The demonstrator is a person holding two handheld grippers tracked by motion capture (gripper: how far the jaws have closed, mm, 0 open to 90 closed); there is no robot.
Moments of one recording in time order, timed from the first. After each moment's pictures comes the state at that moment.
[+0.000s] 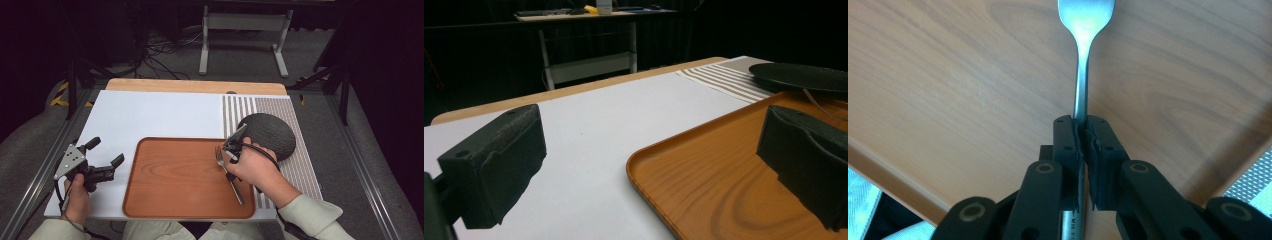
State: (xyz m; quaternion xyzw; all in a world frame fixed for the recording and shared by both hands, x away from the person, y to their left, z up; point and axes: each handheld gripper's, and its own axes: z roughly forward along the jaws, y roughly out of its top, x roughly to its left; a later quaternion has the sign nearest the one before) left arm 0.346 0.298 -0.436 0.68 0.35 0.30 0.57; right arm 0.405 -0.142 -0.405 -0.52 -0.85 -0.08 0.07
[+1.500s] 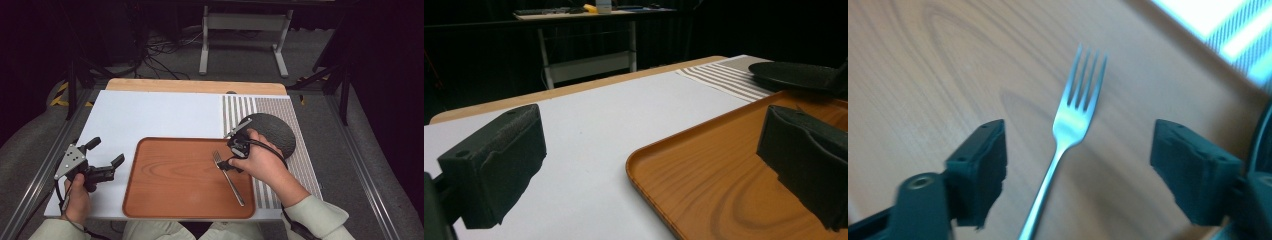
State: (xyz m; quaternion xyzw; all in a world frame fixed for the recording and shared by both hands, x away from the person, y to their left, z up) left arm 0.346 0.298 -0.437 0.68 0.35 0.30 0.57; right arm 0.415 -0.155 -0.395 -0.36 -0.90 -0.25 -0.05
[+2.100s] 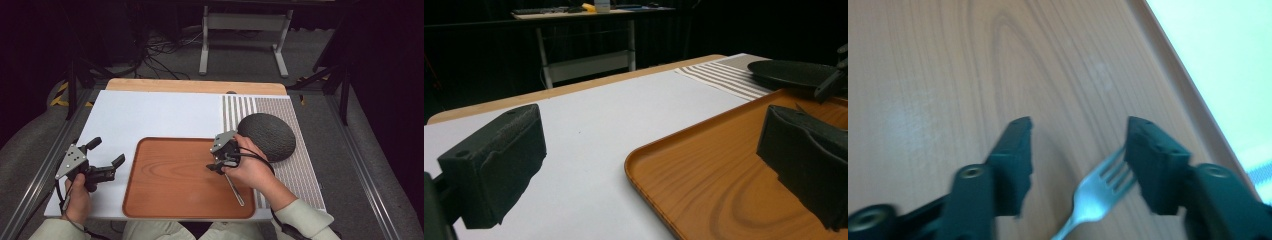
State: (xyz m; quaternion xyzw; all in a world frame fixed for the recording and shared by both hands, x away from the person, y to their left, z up) left arm 0.347 0.296 -0.438 0.68 0.35 0.30 0.57; right arm 0.410 -0.127 -0.408 -0.13 -0.94 -0.30 -0.11
